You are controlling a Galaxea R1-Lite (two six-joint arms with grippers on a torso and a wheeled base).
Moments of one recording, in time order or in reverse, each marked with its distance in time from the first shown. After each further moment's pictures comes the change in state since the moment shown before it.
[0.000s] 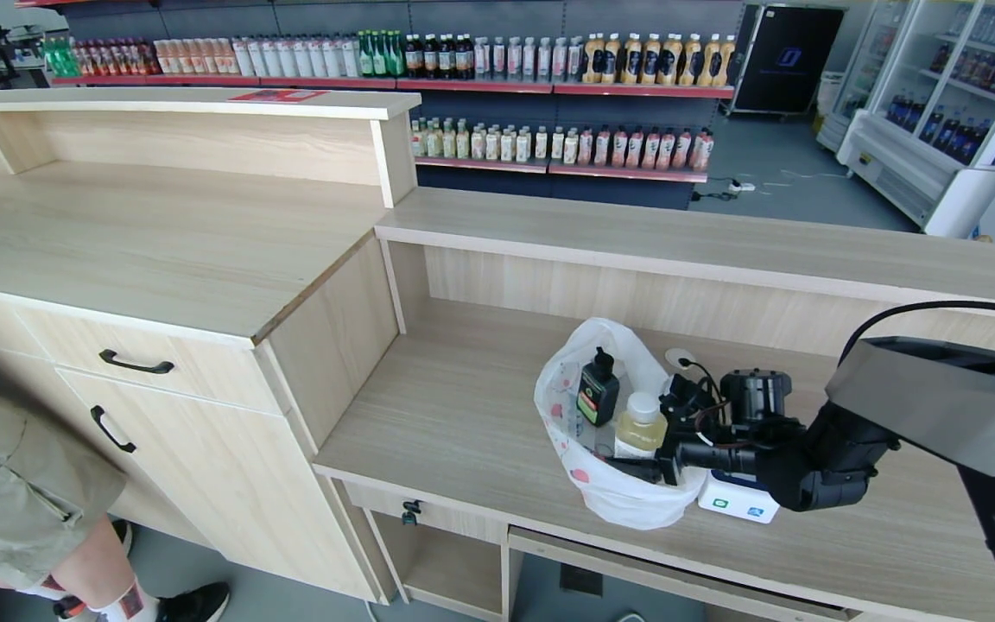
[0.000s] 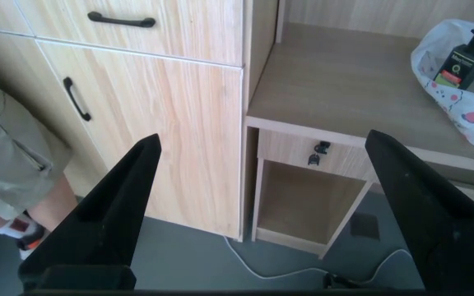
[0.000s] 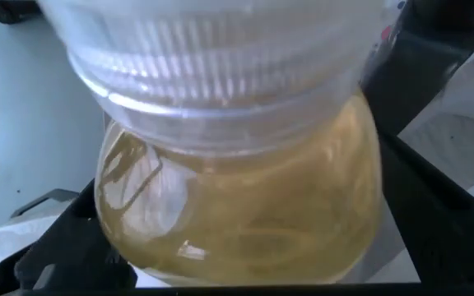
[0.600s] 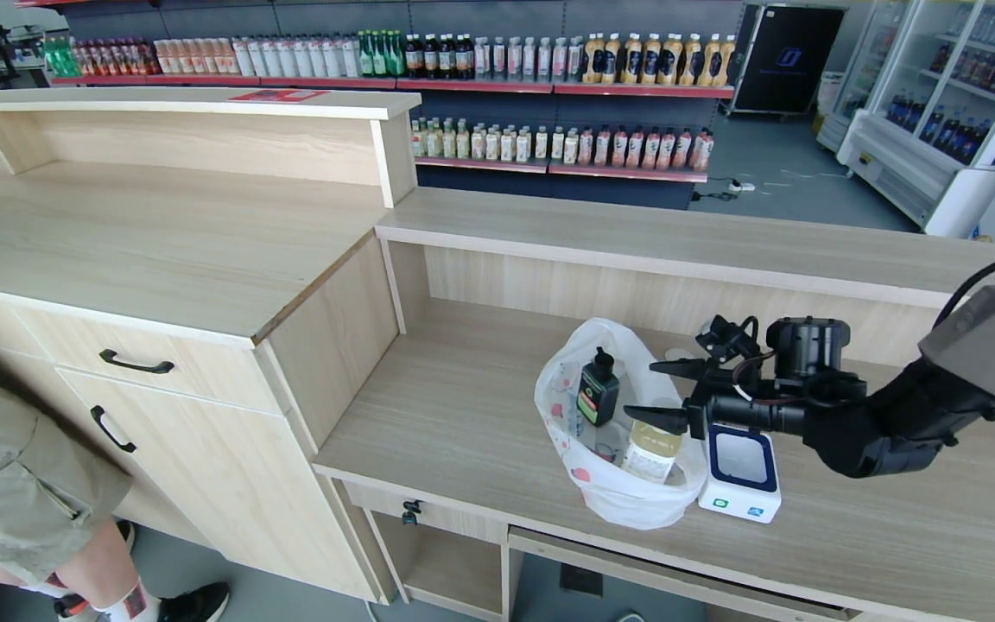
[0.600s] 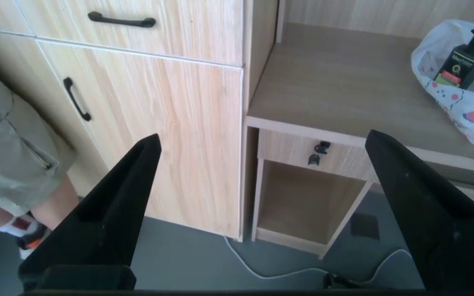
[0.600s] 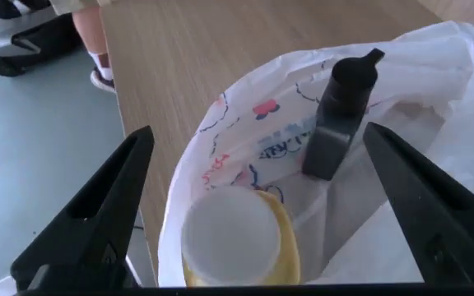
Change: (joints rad) left arm 0.000 0.000 0.000 0.000 0.000 0.000; right arm -0.035 -0.277 0.077 0.084 -0.035 0.146
